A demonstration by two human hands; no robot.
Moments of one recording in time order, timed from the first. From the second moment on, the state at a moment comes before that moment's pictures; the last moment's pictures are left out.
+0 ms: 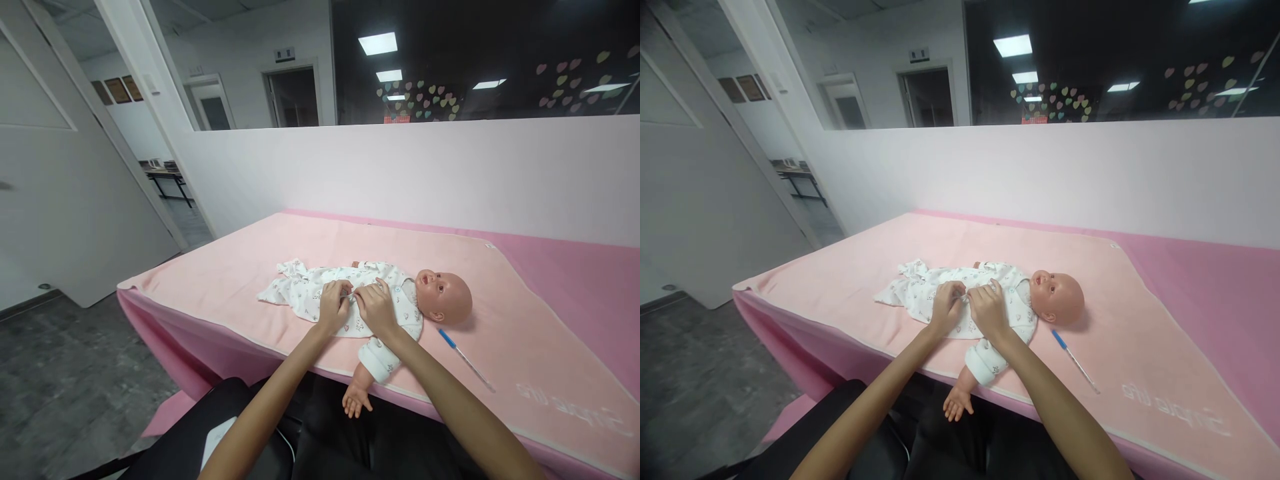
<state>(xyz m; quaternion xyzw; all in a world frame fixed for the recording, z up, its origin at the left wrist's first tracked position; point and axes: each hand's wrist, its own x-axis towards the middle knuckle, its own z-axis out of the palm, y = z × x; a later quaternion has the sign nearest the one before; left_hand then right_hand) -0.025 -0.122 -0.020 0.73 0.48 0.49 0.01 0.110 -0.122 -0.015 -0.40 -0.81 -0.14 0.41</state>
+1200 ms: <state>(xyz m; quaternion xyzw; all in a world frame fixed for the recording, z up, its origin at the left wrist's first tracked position) -0.044 -0.115 -0.012 0.65 0.59 0.48 -0.06 0.112 -0.120 -0.012 -0.51 -0.74 -0.15 0.41</state>
